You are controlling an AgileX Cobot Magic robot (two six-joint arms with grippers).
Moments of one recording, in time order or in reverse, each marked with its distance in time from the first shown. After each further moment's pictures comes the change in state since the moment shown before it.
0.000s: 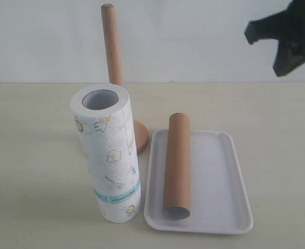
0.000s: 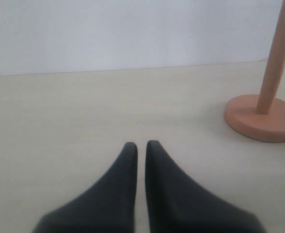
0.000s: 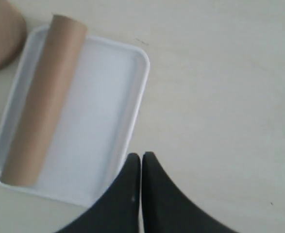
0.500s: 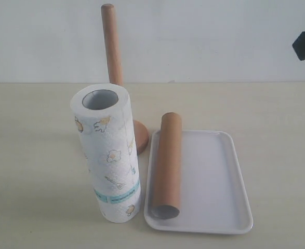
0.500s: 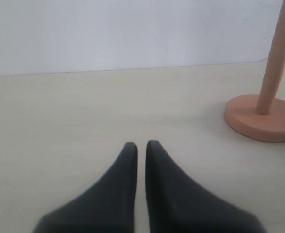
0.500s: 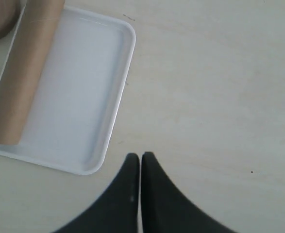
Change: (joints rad) left arm 0.000 0.000 0.000 0.000 0.000 0.000; right arm 0.000 -0.255 0.171 -0.037 0.013 -0.002
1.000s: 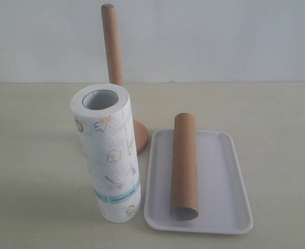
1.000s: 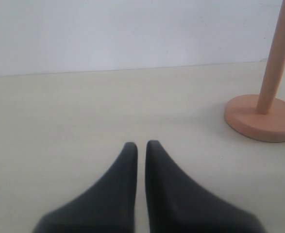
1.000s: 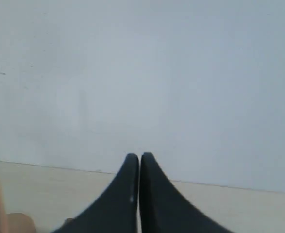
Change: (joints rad) left arm 0.000 0.000 0.000 0.000 0.000 0.000; right arm -0.088 -0.757 0.434 -0.017 -0.733 -0.008
